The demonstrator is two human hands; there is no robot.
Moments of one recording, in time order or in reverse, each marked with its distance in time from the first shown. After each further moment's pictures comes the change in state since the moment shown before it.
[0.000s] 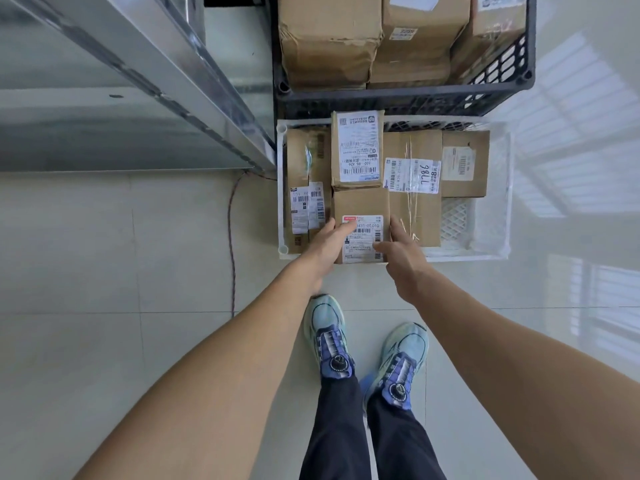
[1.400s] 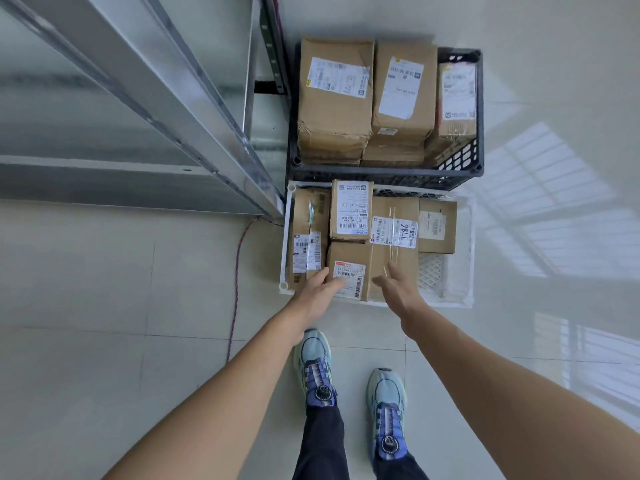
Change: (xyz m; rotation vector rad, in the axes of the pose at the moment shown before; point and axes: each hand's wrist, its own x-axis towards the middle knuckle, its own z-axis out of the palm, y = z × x) left_hand -0.087 0.014 -0.007 0.150 0.070 0.115; right_hand -0.082 -0.069 -0.021 -0.351 0.028 0.024
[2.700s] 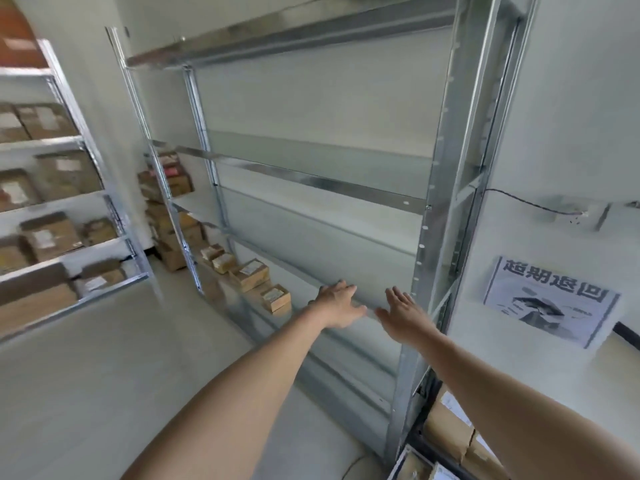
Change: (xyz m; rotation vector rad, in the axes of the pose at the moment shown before) left_hand -0.717 0.158 -0.151 0.637 0.915 0.401; right_hand -0.644 -0.308 0.016 -1.117 0.203 -1.335
